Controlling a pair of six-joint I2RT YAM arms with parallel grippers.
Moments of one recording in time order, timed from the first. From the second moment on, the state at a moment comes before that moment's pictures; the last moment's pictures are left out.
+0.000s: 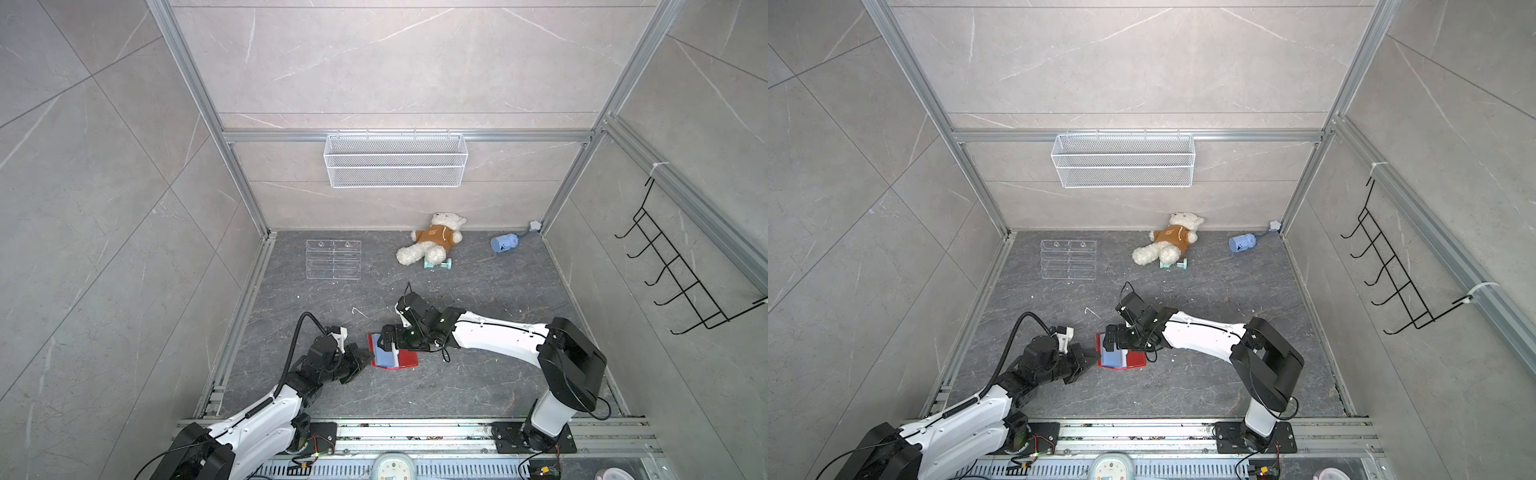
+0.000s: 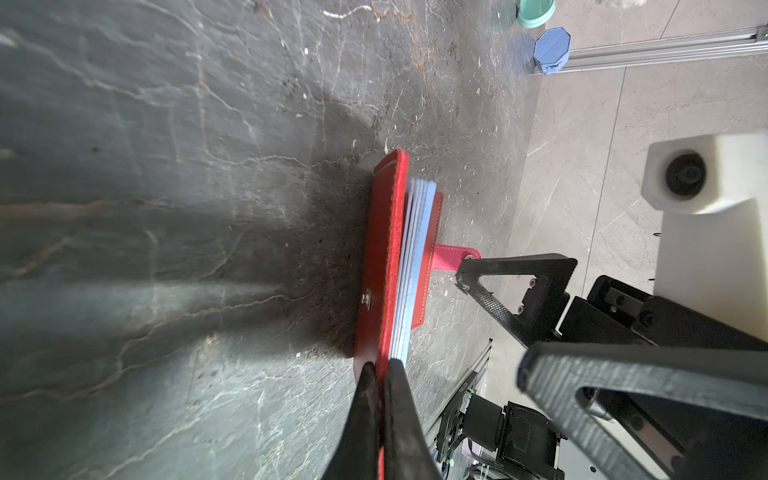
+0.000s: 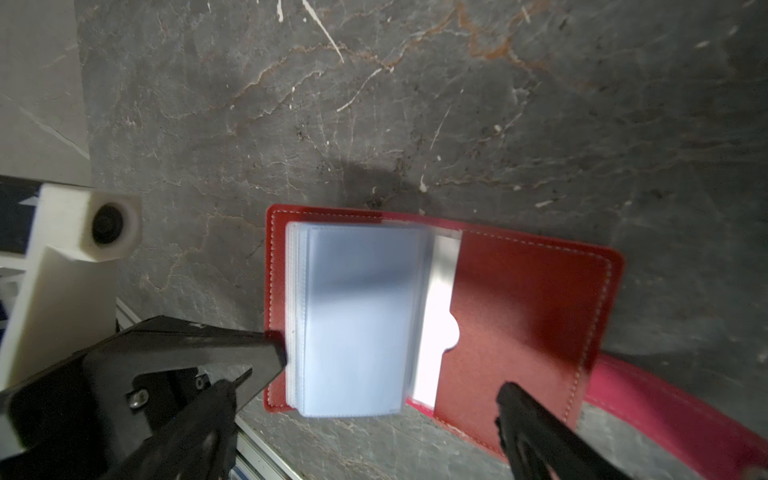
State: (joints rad) left arm -0.54 0.91 0.13 0.17 0.42 -1.17; right arm 0.92 1.74 1.13 -0.40 -0.20 0.80
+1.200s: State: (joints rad) left arm -0.54 0.90 0.13 0.16 0.42 -1.17; right arm 0.96 1.86 1.19 -0.46 -0.19 0.78
